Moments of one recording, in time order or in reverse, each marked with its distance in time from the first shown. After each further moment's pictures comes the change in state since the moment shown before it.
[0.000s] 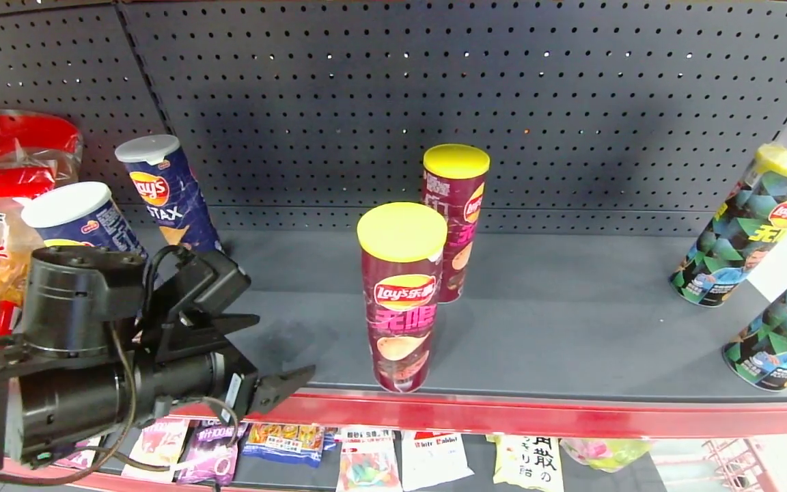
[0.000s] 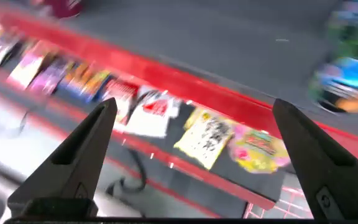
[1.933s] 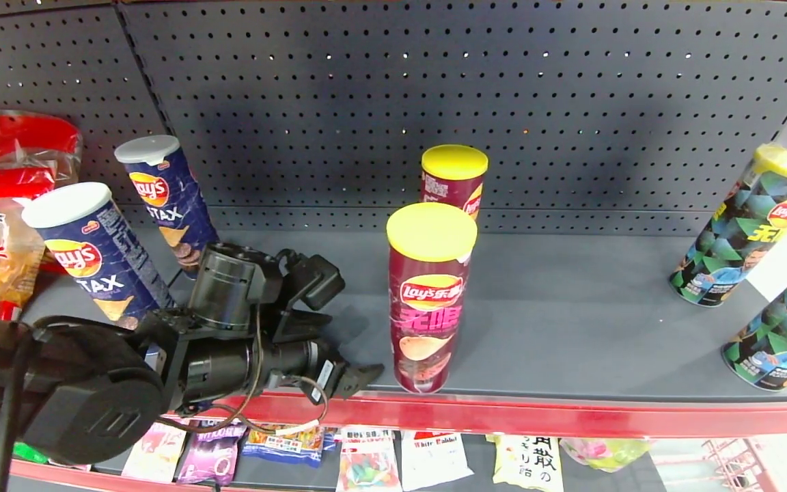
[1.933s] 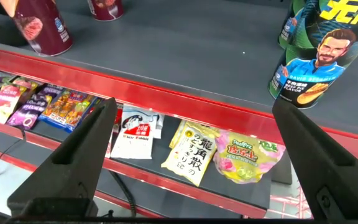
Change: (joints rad) left arm -0.107 0.289 -0.166 -0.052 0.000 -0.011; right arm -0.072 -0.129 0.014 0.005 -0.010 0.015
